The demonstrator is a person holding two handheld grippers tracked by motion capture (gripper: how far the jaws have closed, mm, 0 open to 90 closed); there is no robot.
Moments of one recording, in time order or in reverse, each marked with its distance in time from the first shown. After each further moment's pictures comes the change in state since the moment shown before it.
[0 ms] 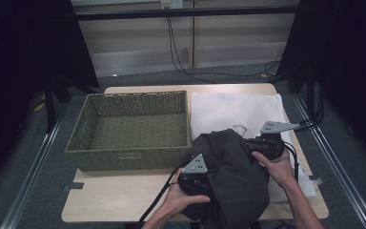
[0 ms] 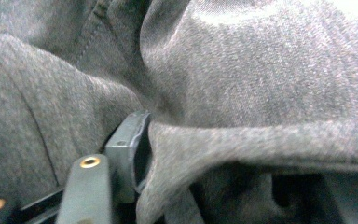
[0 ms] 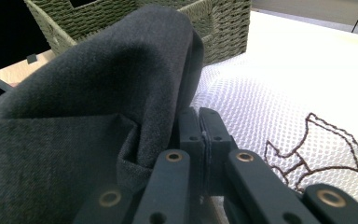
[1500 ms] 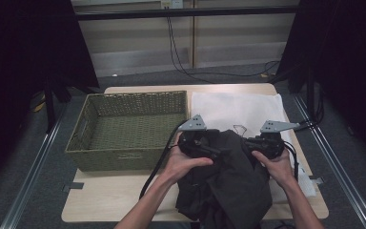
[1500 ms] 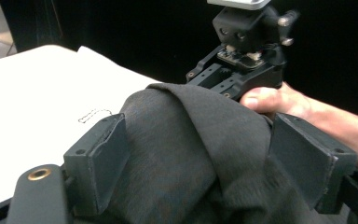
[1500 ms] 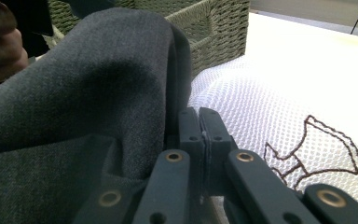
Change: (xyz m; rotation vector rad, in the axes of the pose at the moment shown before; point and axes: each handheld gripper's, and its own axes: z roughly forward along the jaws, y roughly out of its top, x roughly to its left) left arm 0.040 0.096 -0.015 -0.101 0.047 -0.012; right arm -0.002 0.001 0.001 -0.007 -0.001 0.003
